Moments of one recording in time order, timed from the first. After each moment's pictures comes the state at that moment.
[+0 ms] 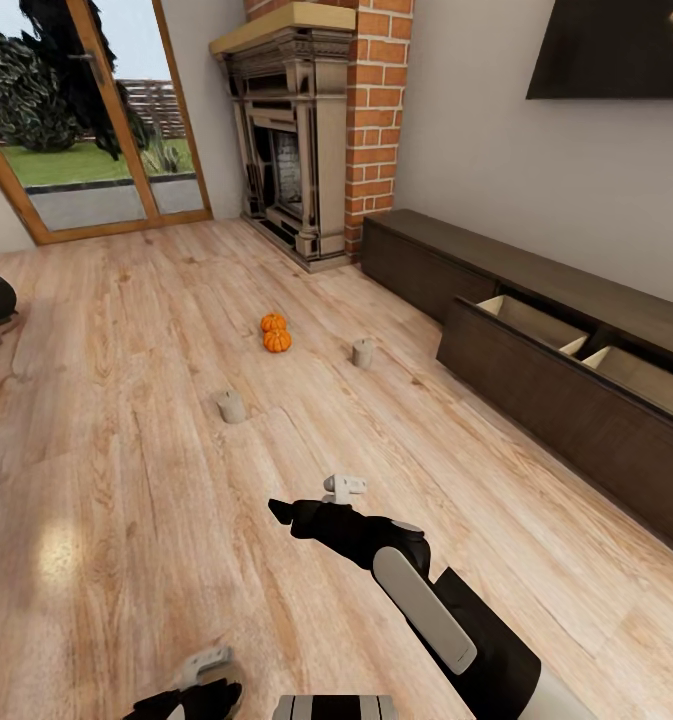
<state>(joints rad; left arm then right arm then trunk) -0.49 0.01 0.19 -0.16 0.07 0.13 -0.09 -0.54 0.03 0.69 -1.44 -1.00 0.52 -0.33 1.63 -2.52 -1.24</state>
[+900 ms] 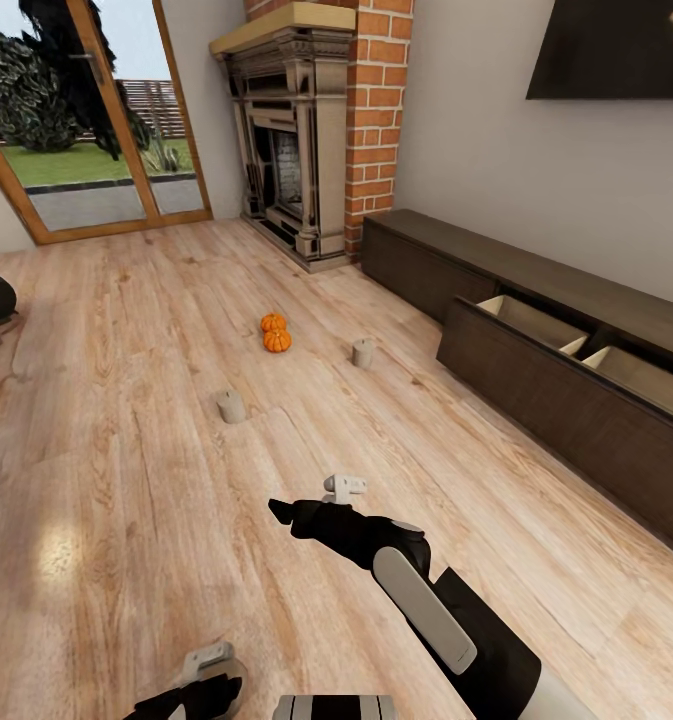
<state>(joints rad) -0.49 0.01 0.18 -0.16 0.07 0.08 -0.09 -0.54 0.03 0.69 -1.44 -1.00 0.52 -0.33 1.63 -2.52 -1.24</state>
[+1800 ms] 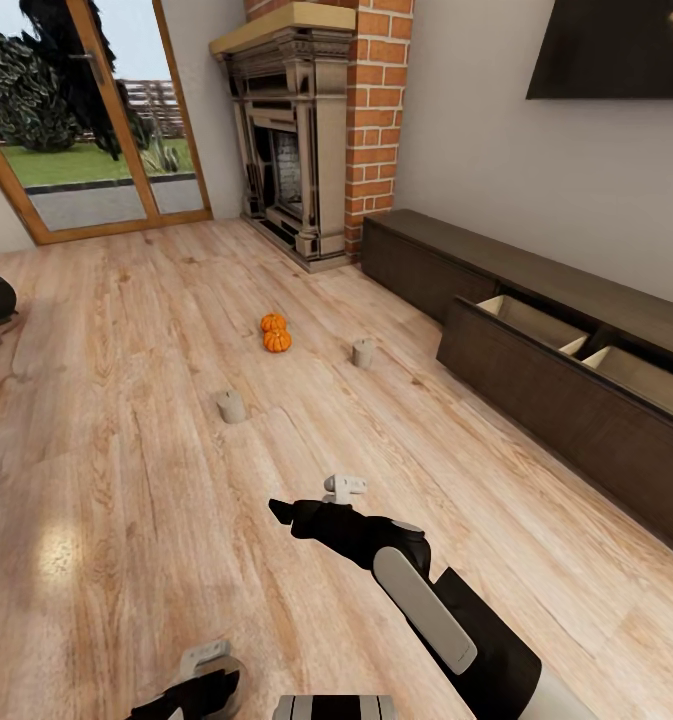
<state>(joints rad) -0.49 0.01 0.19 -0.14 0.08 0.00 -0.09 -0.54 0.03 0.69 -1.44 -1.00 0.52 -0.33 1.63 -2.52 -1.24</state>
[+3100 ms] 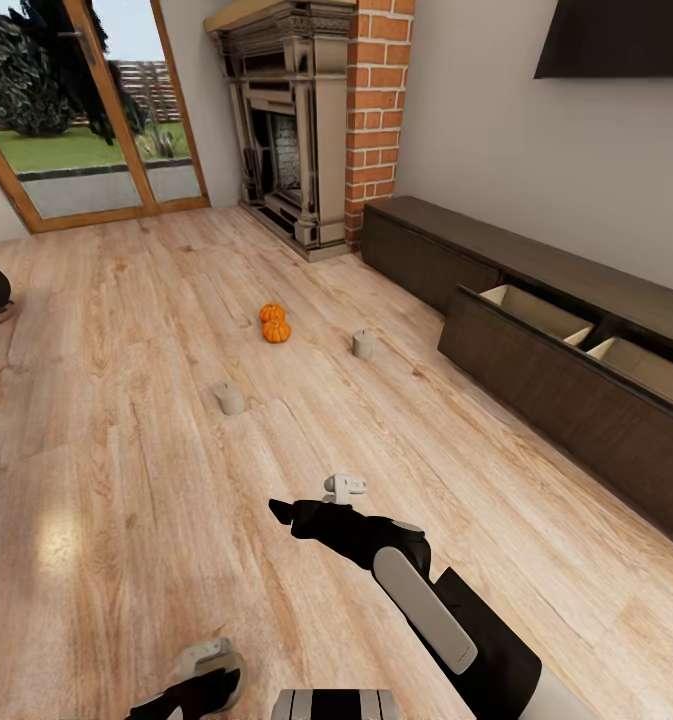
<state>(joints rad) -0.49 0.01 0.19 -0.14 0.09 0.00 -0.10 -0.54 0.03 0.69 -1.44 -1.00 0.52 -0.33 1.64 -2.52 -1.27</state>
